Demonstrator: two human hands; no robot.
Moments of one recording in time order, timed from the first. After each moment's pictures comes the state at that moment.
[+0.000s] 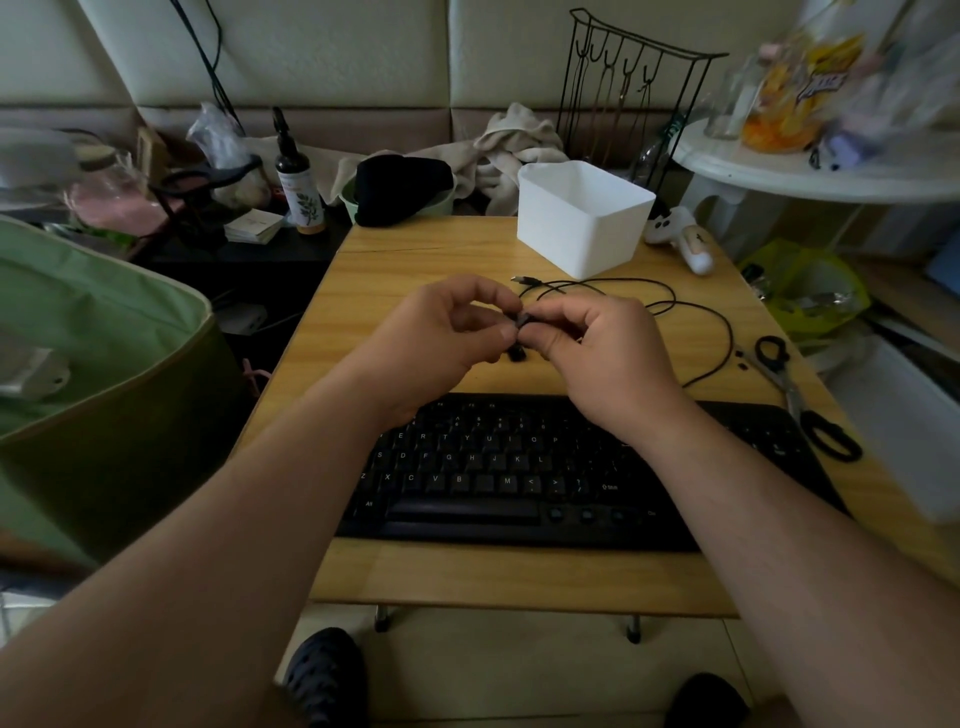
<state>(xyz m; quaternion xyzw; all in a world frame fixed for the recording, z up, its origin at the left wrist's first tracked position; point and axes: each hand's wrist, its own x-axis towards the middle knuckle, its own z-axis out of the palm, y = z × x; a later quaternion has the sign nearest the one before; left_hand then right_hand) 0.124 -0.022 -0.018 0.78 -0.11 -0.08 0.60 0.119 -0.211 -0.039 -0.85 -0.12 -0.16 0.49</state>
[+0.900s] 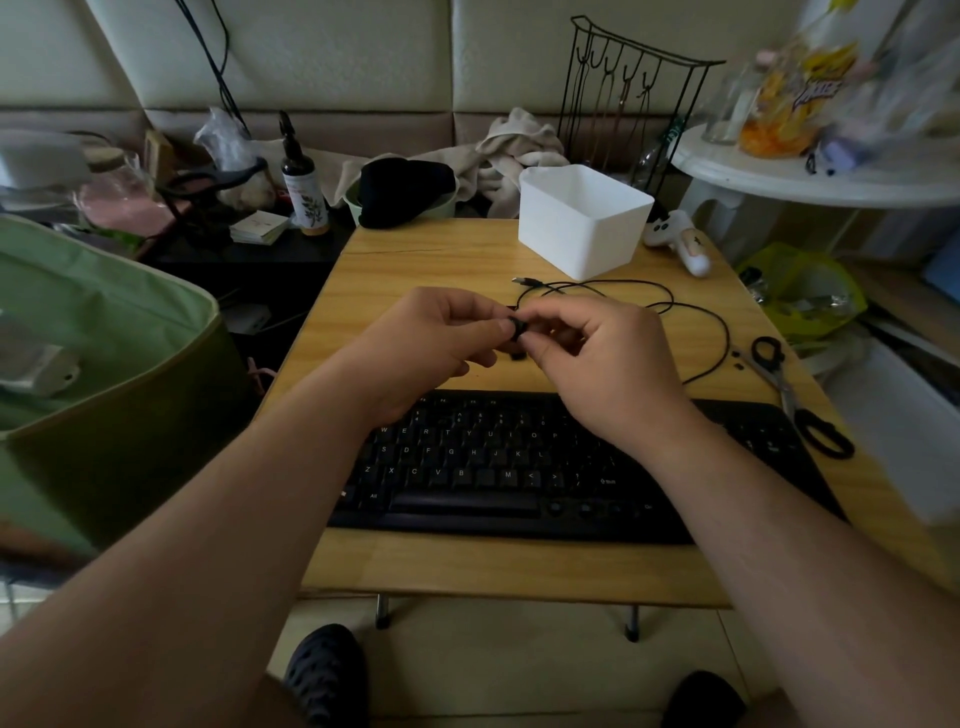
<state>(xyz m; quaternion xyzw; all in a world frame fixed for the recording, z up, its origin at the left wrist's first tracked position) 0.119 -0.015 -0.013 0.80 -0.09 -0.10 0.58 0.098 -0.208 -0.029 -0.86 -0.17 -0.20 0.45</state>
